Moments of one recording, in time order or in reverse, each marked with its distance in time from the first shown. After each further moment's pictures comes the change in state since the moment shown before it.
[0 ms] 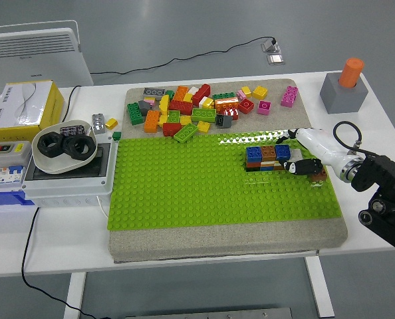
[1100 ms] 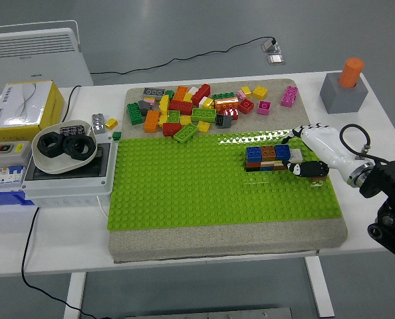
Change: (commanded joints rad) left arm 0.001 -0.001 -0.001 0.000 0.000 0.005 -0.002; right arm -0.087 -0.049 0.051 0.133 -0.159 -0.043 -0.042
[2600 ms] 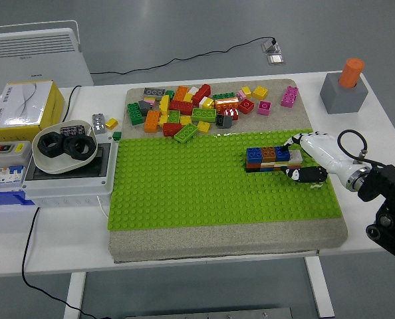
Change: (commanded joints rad) left arm -0.002 0.001 0.003 0.000 -0.003 0.001 -0.001; right arm 0.015 0.001 -0.043 -0.051 0.078 0.000 0.017
